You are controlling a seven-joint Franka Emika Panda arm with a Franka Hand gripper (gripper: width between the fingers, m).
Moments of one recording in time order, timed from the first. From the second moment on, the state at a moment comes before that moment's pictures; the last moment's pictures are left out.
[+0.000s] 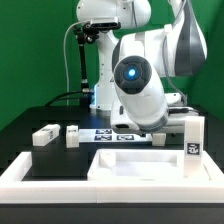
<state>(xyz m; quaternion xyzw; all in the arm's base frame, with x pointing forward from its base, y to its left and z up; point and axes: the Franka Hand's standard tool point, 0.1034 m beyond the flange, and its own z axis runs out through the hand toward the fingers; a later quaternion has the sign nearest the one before) 0.401 0.081 0.012 -0.89 0.13 0.42 0.12</state>
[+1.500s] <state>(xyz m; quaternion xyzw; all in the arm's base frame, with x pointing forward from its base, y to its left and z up) 0.459 0.037 0.106 -0.92 0.07 0.37 0.12</state>
